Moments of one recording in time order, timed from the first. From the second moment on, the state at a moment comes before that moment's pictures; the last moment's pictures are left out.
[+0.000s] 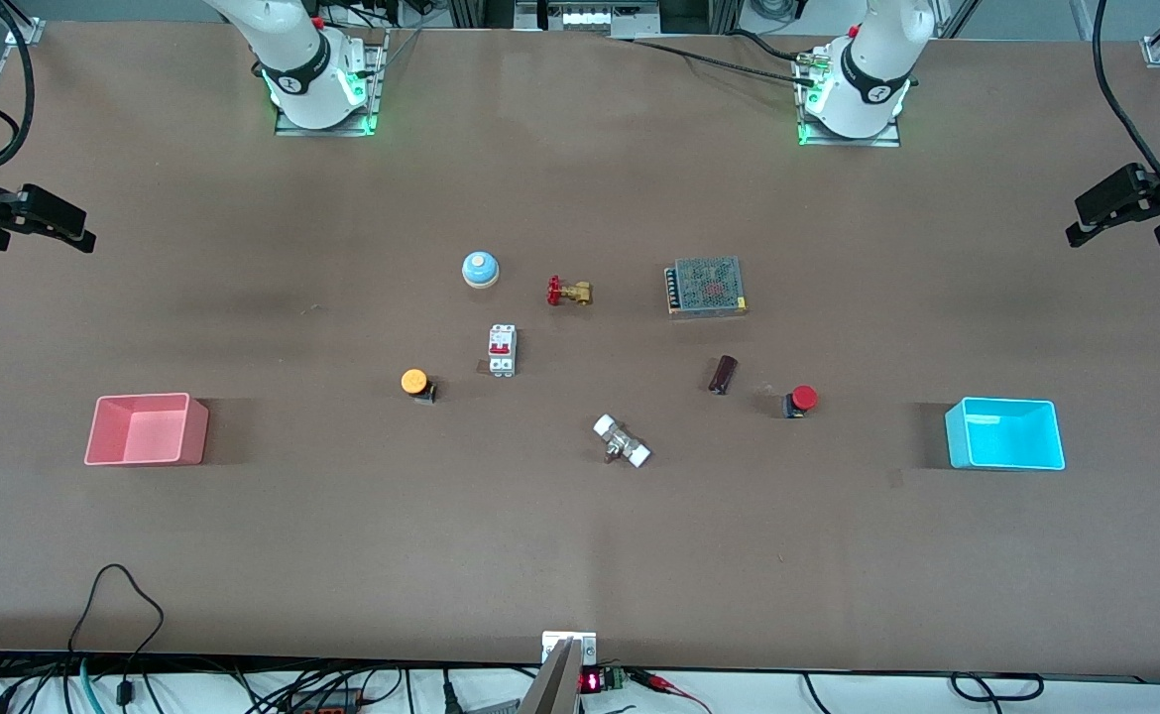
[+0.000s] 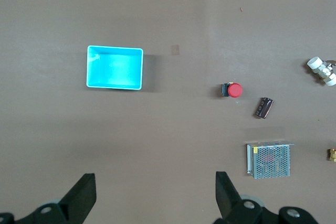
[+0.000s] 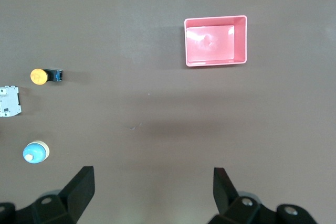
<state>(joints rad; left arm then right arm) 0.05 -0.06 0.02 -1.63 -0.04 1.61 0.03 0.12 0.01 -0.19 -1.63 -0.01 1.59 -0.05</state>
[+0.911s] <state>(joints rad) 0.05 -0.06 0.02 -1.63 -0.04 1.61 0.04 0.13 0.07 -0.18 -1.65 -0.01 1.61 -0.05</state>
